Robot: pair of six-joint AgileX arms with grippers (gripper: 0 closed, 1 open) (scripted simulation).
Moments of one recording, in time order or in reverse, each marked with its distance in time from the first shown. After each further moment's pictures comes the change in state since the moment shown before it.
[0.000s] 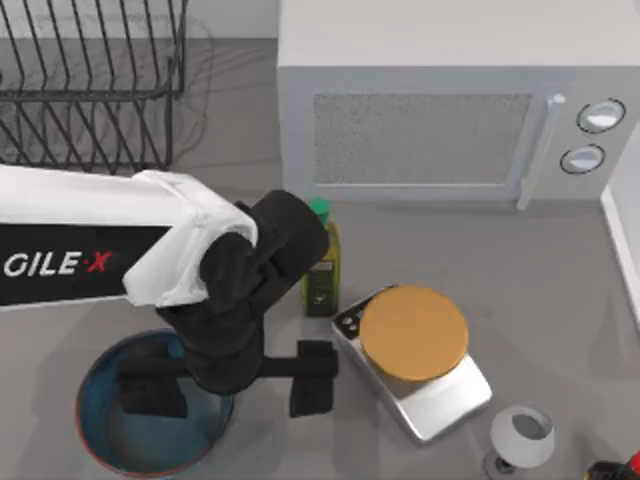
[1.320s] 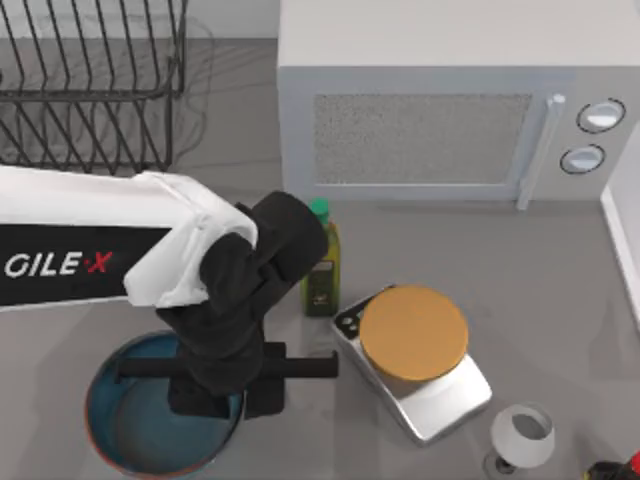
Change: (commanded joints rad) left arm 0.000 0.000 0.000 0.000 0.000 0.000; right arm 0.000 0.000 0.000 0.000 0.000 0.000
